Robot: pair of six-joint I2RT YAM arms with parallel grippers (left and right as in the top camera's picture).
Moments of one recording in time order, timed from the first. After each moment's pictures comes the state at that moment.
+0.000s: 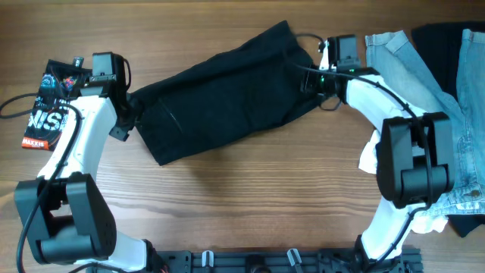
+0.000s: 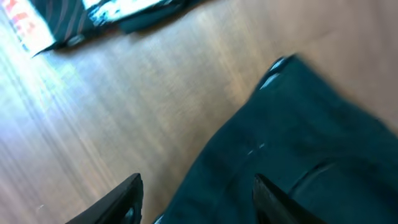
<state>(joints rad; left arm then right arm) 0.09 1.69 1.19 -0.87 -0.16 -0.99 0.13 2.01 1.27 -0.31 -0.14 0.28</state>
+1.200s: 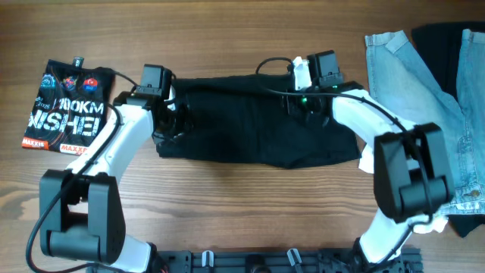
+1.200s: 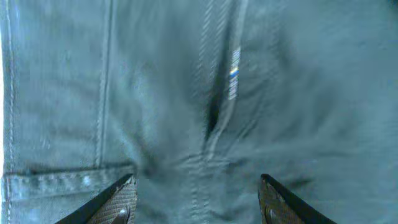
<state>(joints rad) -0.14 1.69 1.06 -0.73 0.19 -0.51 0.24 1.94 1.16 -0.25 -0.34 0.13</state>
